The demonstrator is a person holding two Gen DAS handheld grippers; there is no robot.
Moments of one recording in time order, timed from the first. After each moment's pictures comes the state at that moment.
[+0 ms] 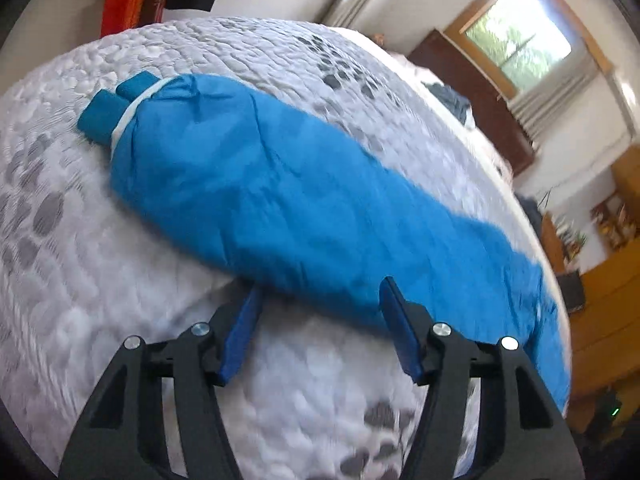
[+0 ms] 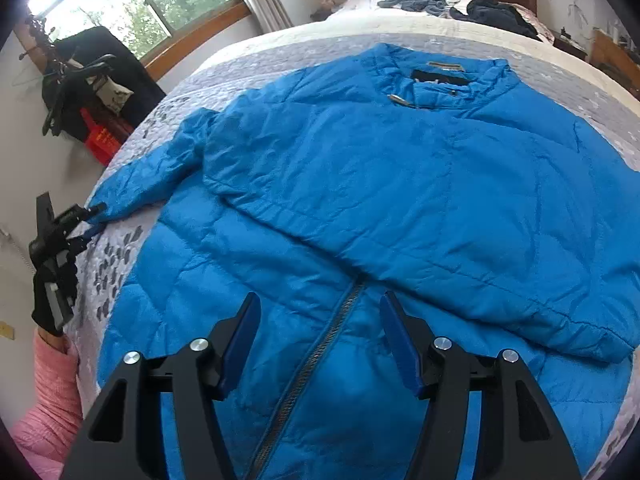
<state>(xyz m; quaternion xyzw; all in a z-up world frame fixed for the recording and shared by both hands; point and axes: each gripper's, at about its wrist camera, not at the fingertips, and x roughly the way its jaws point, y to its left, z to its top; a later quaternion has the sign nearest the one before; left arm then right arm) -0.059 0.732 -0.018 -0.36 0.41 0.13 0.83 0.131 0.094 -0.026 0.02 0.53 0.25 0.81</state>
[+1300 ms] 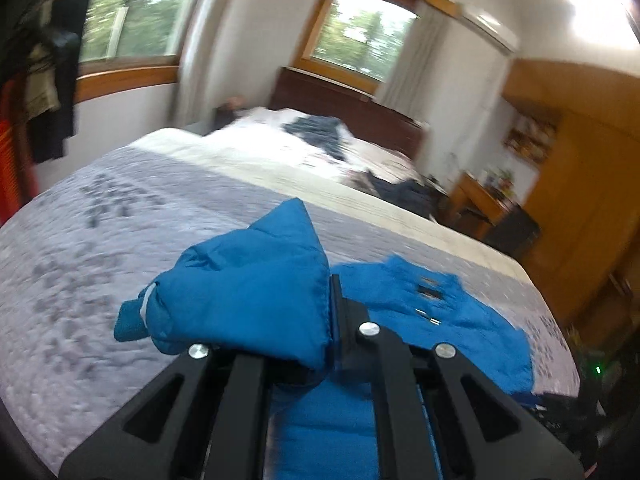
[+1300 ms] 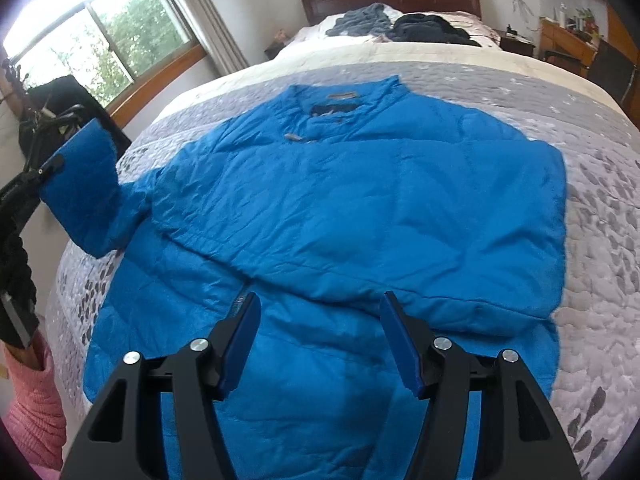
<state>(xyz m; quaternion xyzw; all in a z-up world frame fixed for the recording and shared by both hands) 0.013 0.471 0.128 -0.15 0.30 -0.05 0.94 0.123 0.004 -0.008 0.06 0.49 0.18 0.85</state>
